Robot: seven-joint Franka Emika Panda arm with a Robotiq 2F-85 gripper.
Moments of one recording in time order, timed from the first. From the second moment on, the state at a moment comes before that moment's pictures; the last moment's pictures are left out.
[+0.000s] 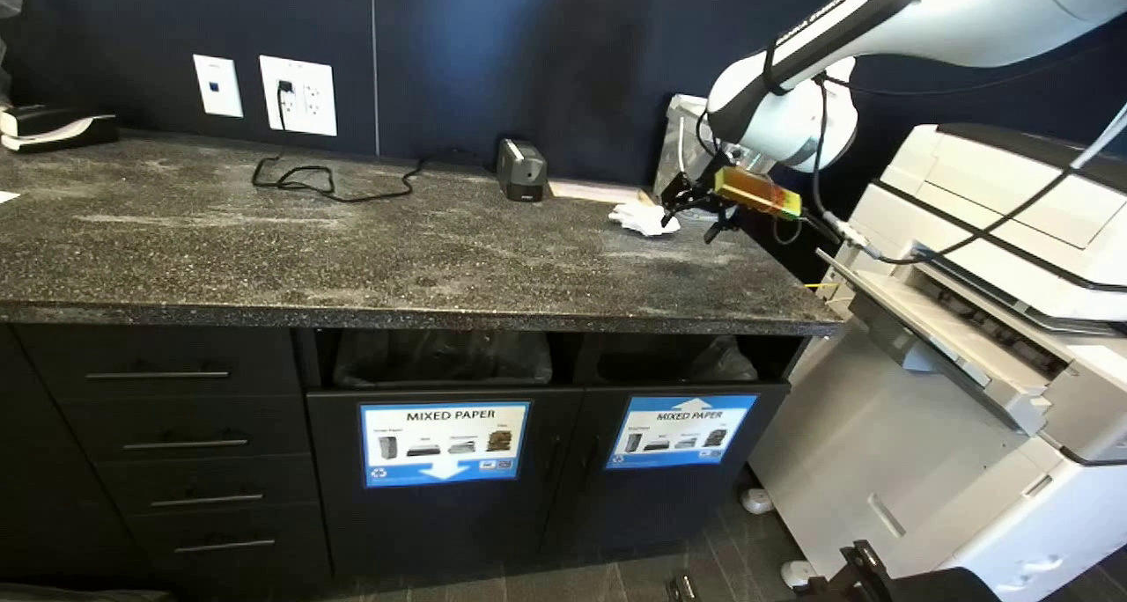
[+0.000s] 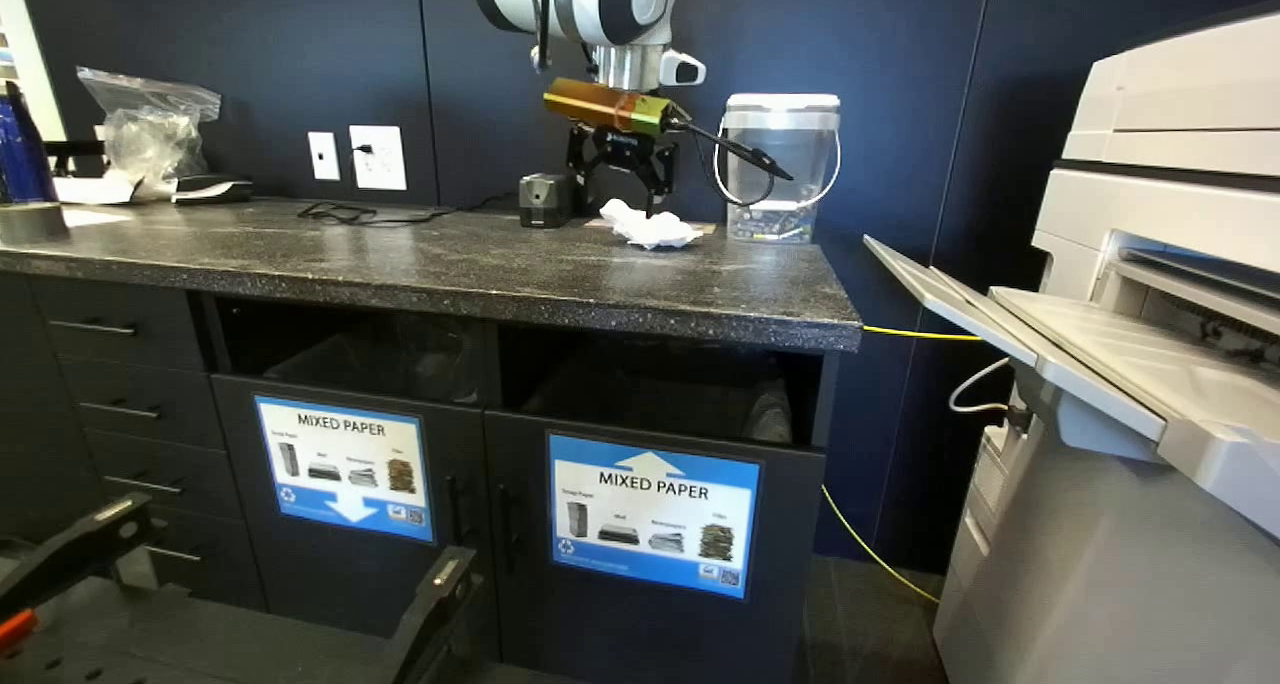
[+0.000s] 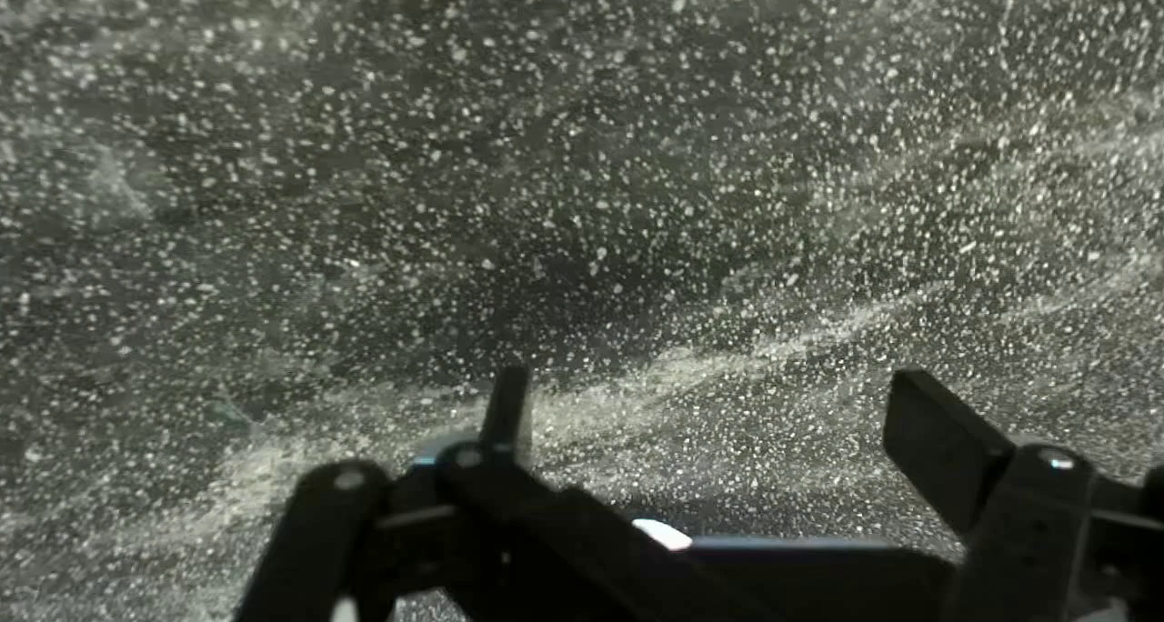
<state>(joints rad) -0.28 0.54 0.20 -1.77 0.10 2.59 -0.05</state>
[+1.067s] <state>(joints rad) -0.11 0.94 0.01 -1.00 0.32 2.03 0.60</state>
